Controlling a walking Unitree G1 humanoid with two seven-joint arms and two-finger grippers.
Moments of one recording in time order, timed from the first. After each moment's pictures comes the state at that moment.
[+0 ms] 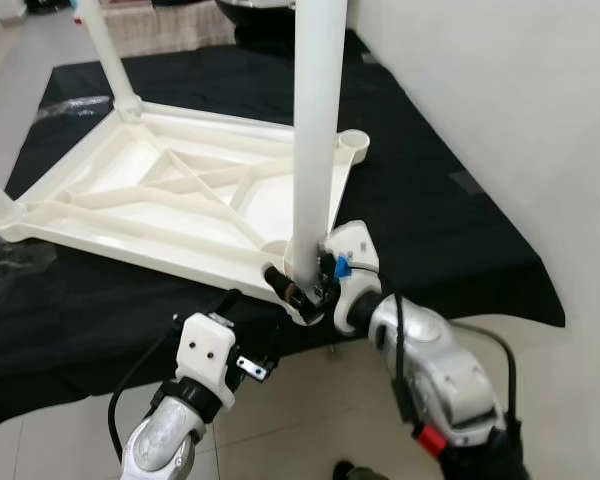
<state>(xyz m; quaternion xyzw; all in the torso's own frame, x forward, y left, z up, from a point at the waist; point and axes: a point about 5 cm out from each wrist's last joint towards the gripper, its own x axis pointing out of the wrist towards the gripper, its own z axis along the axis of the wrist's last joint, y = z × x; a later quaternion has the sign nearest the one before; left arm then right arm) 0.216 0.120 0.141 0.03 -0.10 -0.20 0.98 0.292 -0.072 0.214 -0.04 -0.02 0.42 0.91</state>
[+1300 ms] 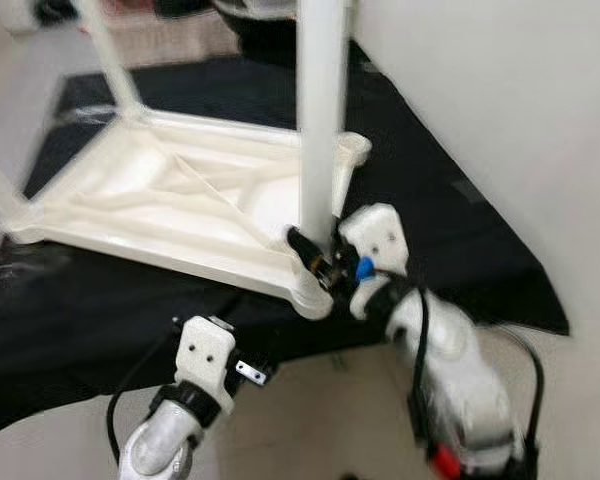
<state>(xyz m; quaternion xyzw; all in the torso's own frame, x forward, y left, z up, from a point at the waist) 0.212 0.126 0.137 0.03 -0.08 -0.19 0.98 0.268 -0.083 0.203 -0.08 -0.04 0.25 0.96</state>
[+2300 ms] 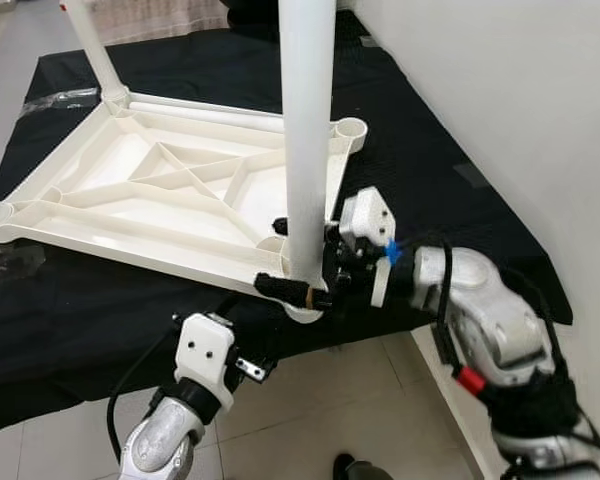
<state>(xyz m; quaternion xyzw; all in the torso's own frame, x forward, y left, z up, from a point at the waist) 0.214 0.120 0.138 0.02 -0.08 -0.20 0.98 0.297 -0.096 0.248 -0.11 -0.05 0.61 0.79</state>
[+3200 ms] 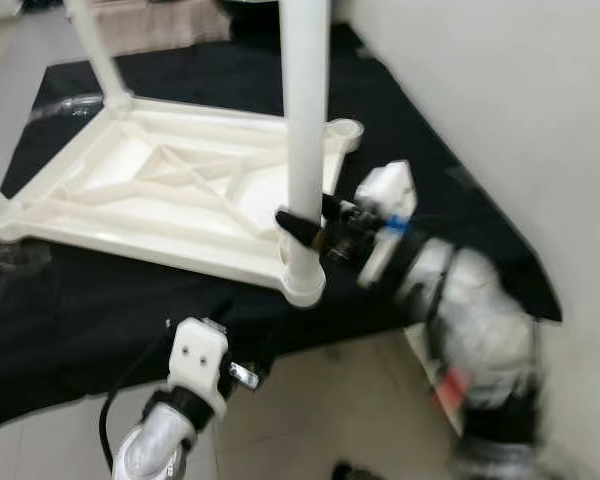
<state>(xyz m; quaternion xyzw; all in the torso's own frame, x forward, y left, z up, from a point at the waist) 0.211 0.125 0.135 0.03 -0.07 -0.20 0.98 0.273 -0.075 0.211 -0.02 -0.06 0.27 0.96</state>
